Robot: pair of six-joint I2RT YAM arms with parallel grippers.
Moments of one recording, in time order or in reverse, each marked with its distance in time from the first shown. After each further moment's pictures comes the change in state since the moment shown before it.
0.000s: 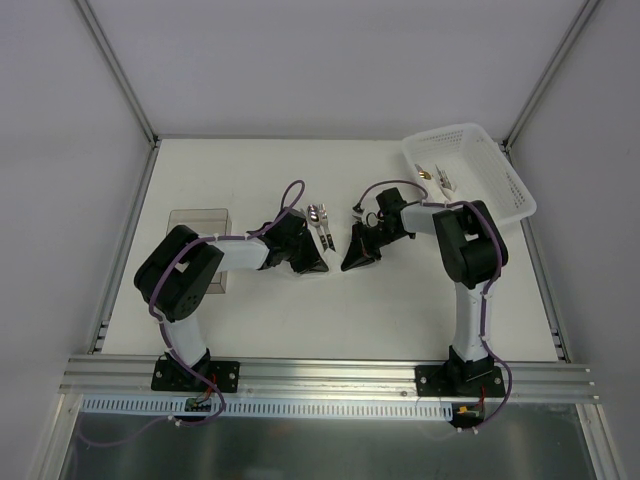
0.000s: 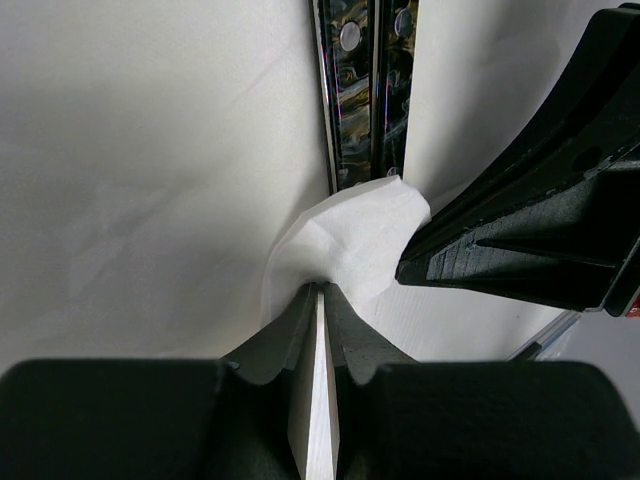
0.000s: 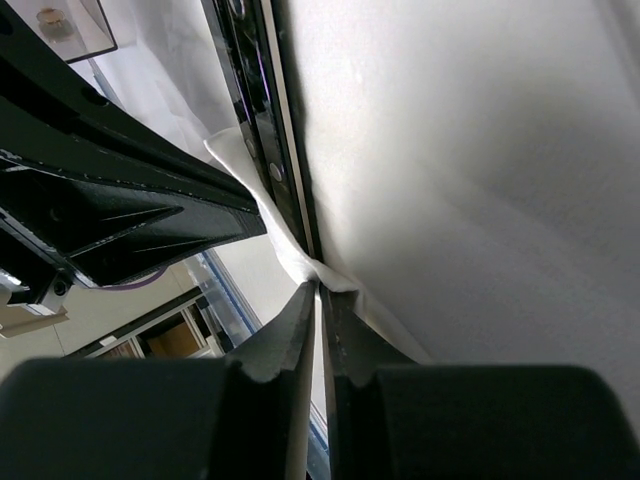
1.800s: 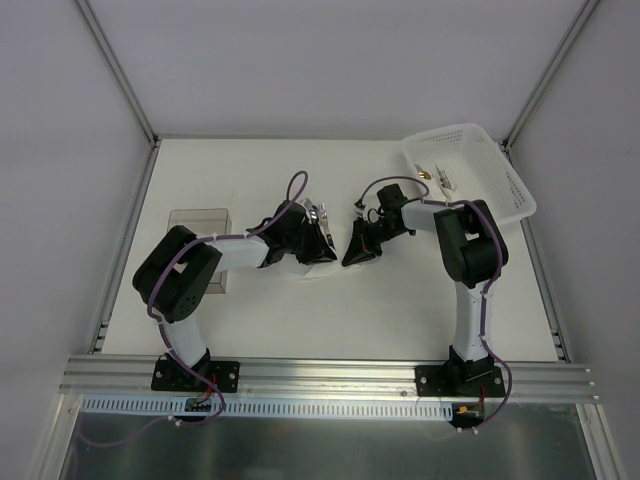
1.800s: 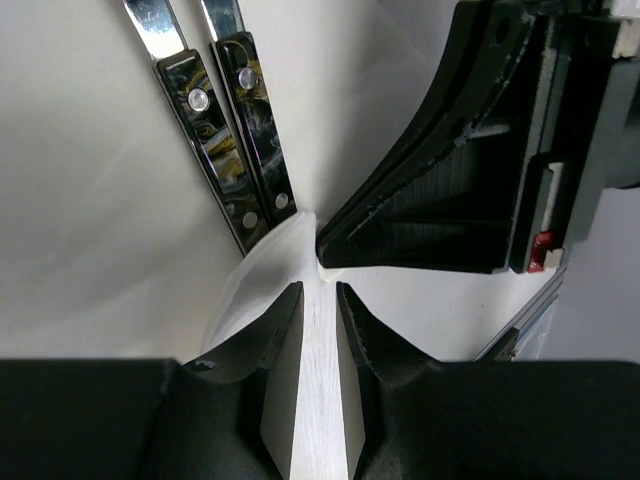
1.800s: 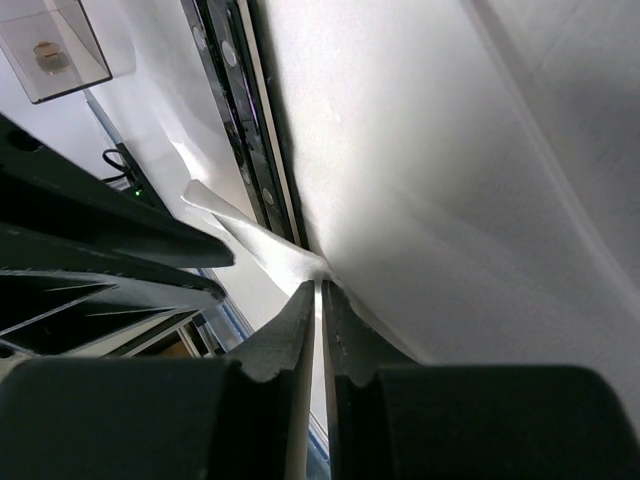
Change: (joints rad) left arm 0.000 -0.037 0.014 0.094 0.051 0.047; right arm -0.009 0.004 0.031 -0.002 0.042 0.025
